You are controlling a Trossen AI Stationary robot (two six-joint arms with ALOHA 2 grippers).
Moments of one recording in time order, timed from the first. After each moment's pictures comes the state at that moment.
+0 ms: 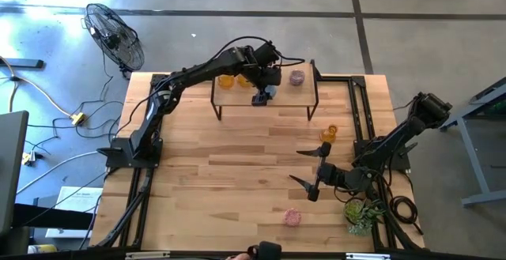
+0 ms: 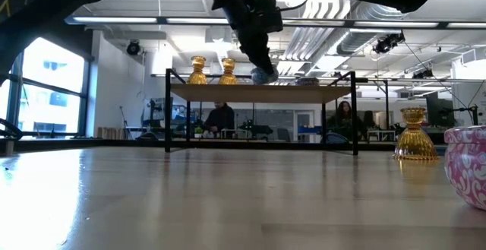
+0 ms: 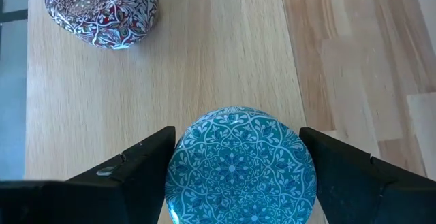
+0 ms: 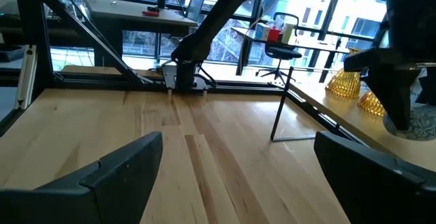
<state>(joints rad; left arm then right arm) 0.44 2.17 2.26 -1.05 0.16 0.54 0.71 1.28 0.50 0.67 1.01 -0.02</state>
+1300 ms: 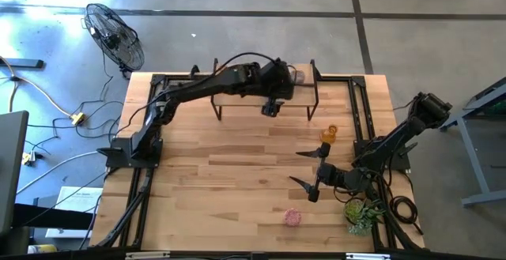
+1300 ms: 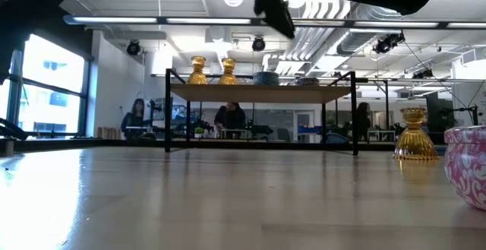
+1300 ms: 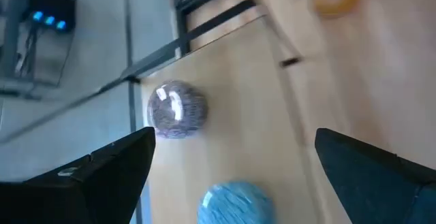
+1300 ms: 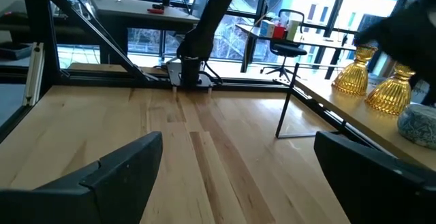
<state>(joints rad) 0.22 2.12 2.34 -0.94 -0.24 0.67 0.71 1.28 0.50 0.65 1.00 0.00</state>
